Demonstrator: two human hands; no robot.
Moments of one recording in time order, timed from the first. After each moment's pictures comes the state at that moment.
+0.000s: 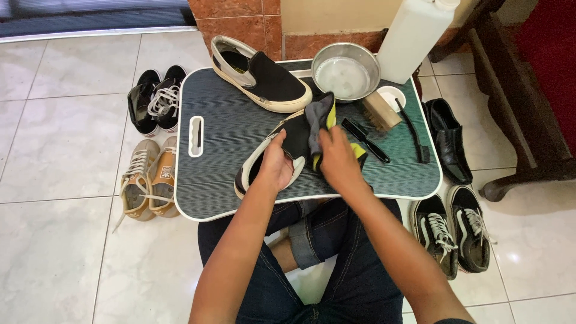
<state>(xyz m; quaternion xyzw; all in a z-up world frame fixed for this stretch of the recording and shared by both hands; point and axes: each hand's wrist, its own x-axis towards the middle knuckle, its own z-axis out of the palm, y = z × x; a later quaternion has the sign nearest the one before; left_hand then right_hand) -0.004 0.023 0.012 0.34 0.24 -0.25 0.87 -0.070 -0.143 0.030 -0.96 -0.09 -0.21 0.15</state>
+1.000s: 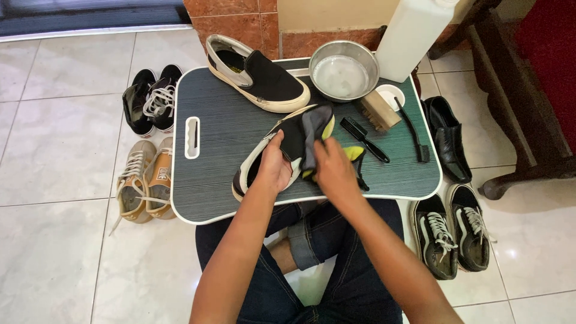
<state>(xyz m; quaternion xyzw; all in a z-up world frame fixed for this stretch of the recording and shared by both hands) -0.003 0.023 0.008 0.33 0.22 -0.25 0.88 -0.087 -0.138 0.020 -0.96 -0.11 -0.19 0.17</state>
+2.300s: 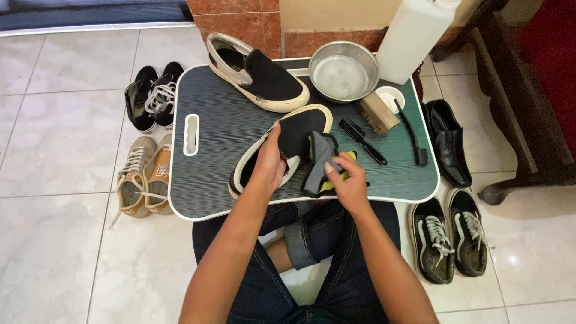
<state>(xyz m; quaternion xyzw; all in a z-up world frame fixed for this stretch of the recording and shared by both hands) -0.028 0.028 0.087 0.47 0.17 -0.24 0.83 -0.117 -0.163 -0.022 -0.79 0.03 -0.22 0.57</state>
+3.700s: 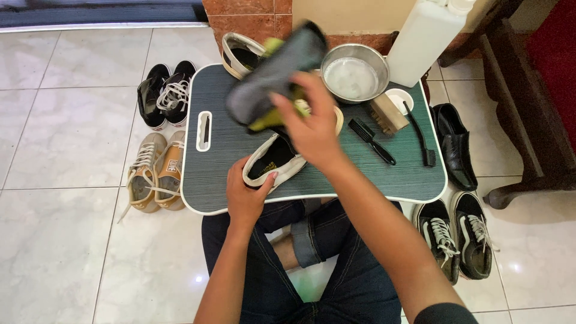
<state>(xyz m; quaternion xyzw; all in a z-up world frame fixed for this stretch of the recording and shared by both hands) -0.098 0.122 0.031 0.83 -0.06 0.14 0.54 -0.022 -0.055 0.153 -0.69 -0.20 -0.34 0.61</state>
